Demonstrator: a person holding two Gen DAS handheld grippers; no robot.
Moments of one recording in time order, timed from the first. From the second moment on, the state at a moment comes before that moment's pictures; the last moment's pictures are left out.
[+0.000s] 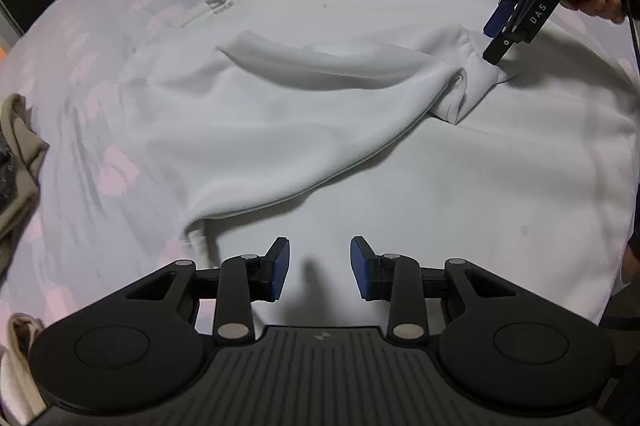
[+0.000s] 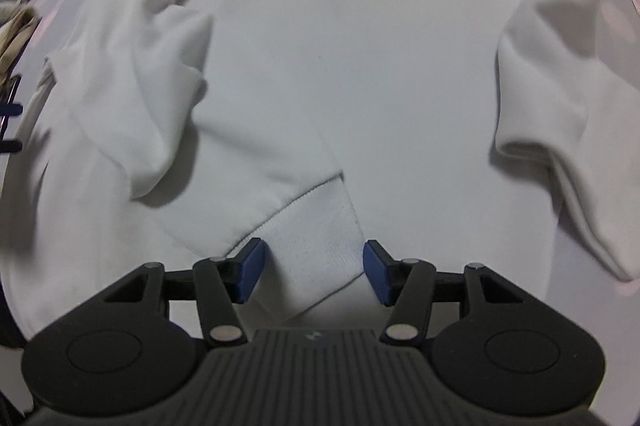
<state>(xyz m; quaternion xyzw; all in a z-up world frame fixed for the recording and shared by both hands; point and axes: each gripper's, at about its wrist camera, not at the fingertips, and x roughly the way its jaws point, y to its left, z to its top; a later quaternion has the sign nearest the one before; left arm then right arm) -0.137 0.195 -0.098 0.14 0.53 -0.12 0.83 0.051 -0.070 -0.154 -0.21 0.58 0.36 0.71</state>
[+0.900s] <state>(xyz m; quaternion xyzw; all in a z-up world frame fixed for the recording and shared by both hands) -0.139 0.222 -0.115 0.15 0.55 -0.06 0.82 0.068 -0.134 -0.130 -0.29 0.55 0.30 0.72</state>
